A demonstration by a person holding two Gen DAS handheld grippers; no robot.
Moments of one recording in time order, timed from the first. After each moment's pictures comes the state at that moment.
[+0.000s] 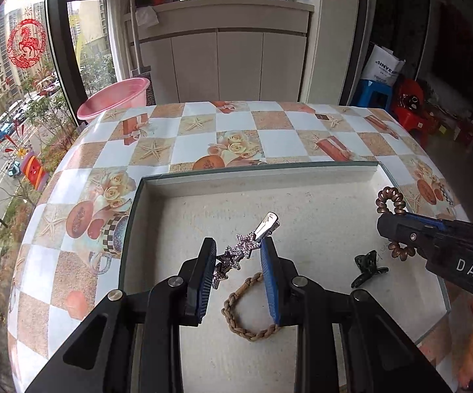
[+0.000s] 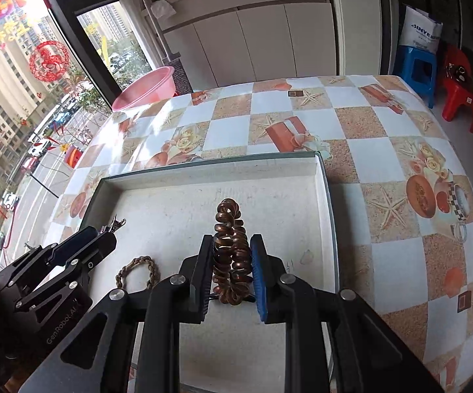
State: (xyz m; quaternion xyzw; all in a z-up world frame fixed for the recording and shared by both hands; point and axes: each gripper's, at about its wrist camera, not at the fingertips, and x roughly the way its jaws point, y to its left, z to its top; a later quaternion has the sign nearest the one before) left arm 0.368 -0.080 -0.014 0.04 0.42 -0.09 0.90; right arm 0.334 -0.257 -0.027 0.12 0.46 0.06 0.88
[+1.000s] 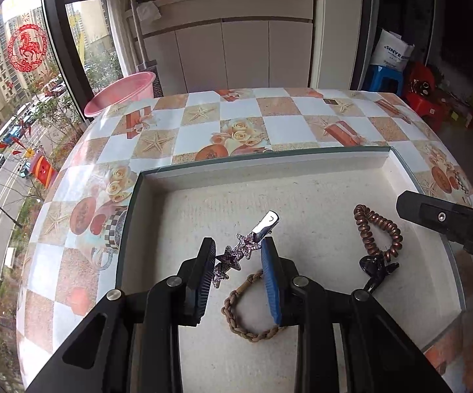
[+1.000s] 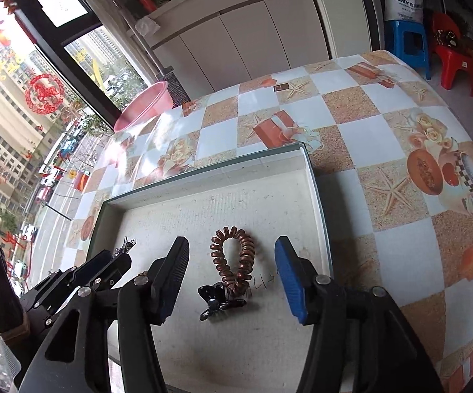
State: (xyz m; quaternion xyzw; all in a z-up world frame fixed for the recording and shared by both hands) left arm 0.369 -0.091 -0.016 0.06 0.44 -0.07 0.89; right arm 0.329 -0.282 -0.030 0.21 0.44 0.06 0.87
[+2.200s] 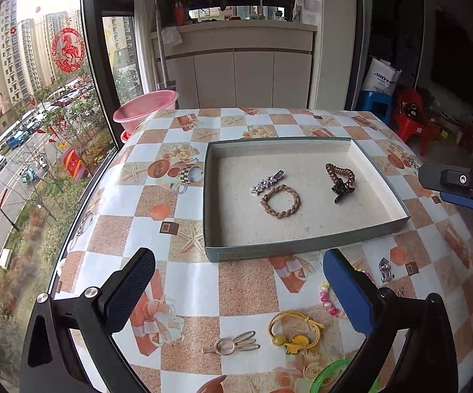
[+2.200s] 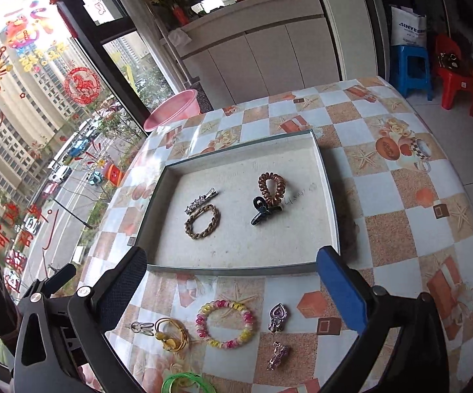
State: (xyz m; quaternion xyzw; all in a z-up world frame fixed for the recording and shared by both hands) left arm 0.208 -0.015 0.033 0.04 0.39 -0.07 0.92; right arm 0.190 -0.246 0.034 0.17 0.41 0.08 0.89
